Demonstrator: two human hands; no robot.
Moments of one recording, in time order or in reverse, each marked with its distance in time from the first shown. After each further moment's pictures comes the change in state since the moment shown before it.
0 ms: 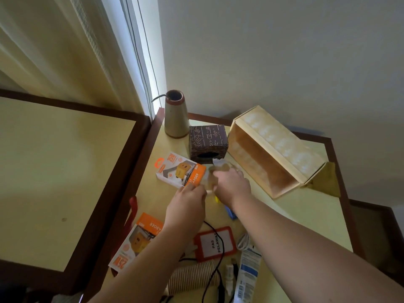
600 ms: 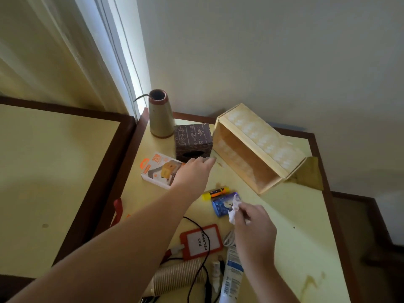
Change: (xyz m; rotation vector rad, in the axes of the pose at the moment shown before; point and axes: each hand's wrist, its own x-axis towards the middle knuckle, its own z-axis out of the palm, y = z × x) left_hand 0.088 0.040 0.008 0.287 -0.204 0.224; right_hand -0.142 0.043 0.022 0.740 0.574 0.266
